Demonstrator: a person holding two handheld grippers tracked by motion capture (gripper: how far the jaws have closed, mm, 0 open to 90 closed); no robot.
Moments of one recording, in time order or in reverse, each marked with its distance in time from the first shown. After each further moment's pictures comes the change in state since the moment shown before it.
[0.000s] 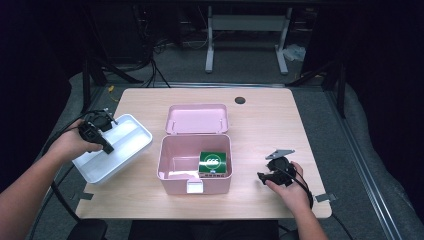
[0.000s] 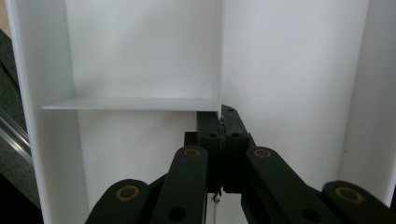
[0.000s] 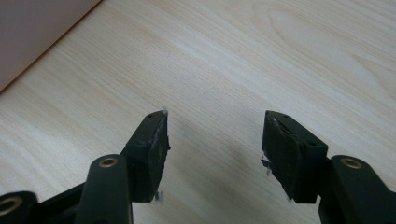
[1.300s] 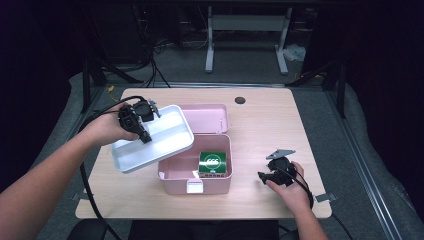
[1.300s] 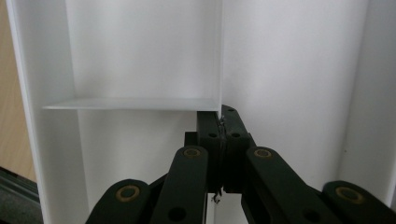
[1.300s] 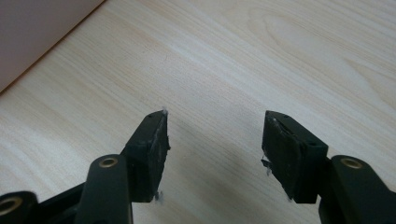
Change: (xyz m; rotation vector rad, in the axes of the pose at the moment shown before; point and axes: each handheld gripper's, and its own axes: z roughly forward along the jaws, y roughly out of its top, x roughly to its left) left arm -0.098 0.097 -0.044 -0.028 -0.020 0.396; right arm 0.000 0.000 -0.002 -0.015 -0.015 -0.002
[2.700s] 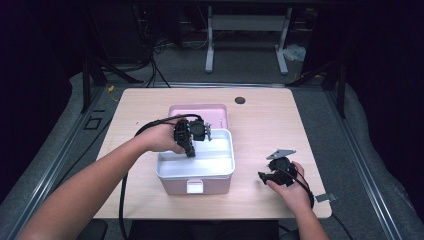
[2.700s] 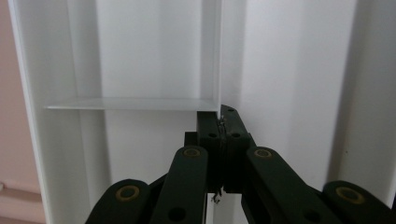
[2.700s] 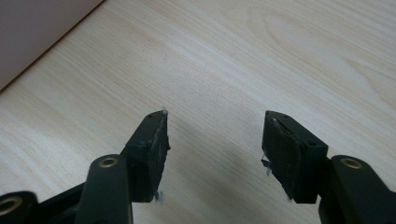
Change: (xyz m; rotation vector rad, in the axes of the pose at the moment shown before) left arm -0.054 0.099 0.062 0.049 -0.094 0.339; right arm -0.001 -0.001 0.000 0.000 0.006 -0.002
